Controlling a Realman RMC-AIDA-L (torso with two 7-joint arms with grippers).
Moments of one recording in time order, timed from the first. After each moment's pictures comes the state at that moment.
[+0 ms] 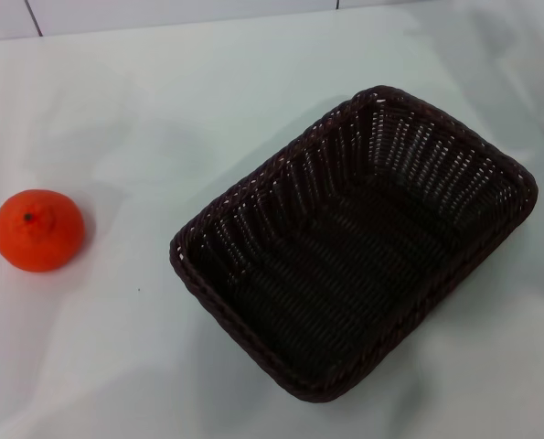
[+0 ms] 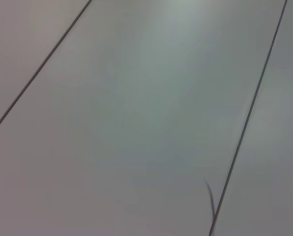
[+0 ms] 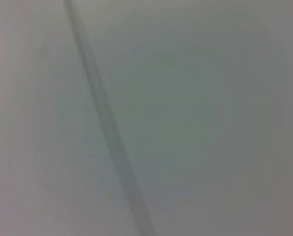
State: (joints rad) left arm -0.24 -2.17 -2.88 -0.13 1.05 -1.72 2.39; right arm 0.67 2.05 -0.45 -0.27 2.00 1.03 0.86
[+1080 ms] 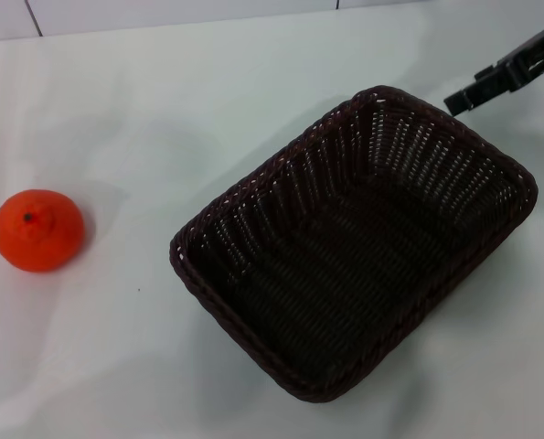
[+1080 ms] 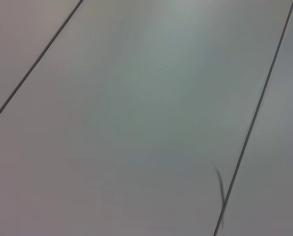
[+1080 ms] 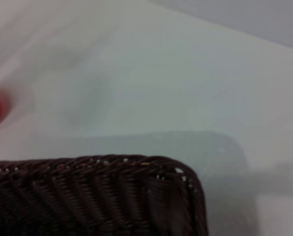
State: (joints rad) left arm -0.27 -2.16 -2.88 -0.14 1.05 -1.64 2.39; right arm 0.80 1.87 -0.79 -0.91 0.59 1.64 2.21
